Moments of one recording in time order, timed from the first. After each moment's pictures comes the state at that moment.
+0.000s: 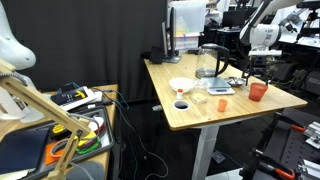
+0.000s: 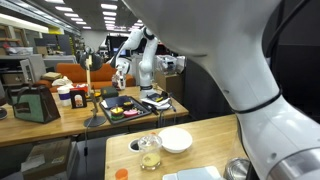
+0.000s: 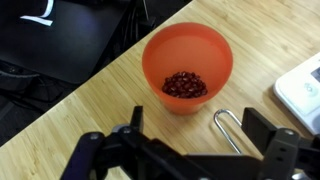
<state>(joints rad) -0.53 0.73 -0.33 -1.83 0.37 1.78 0.16</state>
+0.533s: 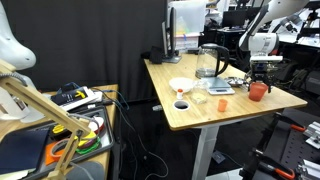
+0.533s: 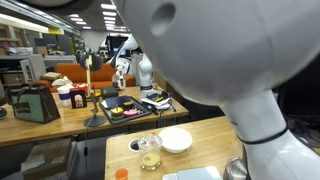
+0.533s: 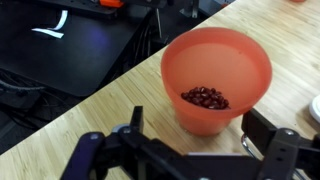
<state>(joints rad) -0.57 0.84 -0.32 -1.75 0.37 1.66 0.10</state>
